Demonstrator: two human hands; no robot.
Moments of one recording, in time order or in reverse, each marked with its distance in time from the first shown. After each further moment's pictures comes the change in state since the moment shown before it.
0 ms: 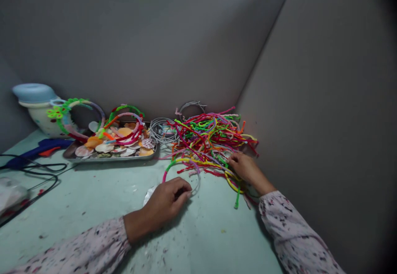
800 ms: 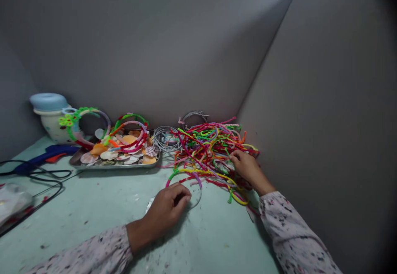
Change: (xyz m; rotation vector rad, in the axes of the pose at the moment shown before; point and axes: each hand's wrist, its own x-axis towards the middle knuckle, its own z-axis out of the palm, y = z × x) left_hand 0.002 -0.002 -0.005 -0.056 0.111 0.001; right_hand 0.023 -0.013 -0.018 0.052 0.173 0.030
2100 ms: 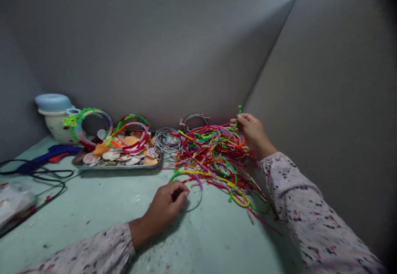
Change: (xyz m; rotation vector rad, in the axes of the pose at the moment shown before) left_hand 0.004 -0.007 -0.003 -0.122 0.096 -0.069; right_hand 0.087 -0.048 -0.059 1.053 0.157 0.027
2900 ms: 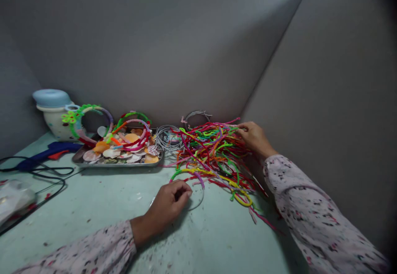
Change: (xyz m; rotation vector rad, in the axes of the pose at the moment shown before) left_hand 0.002 -0.003 0.001 0.001 -0.042 -0.004; right_hand 0.011 0.044 -0.033 -1.038 -0.019 -0.337
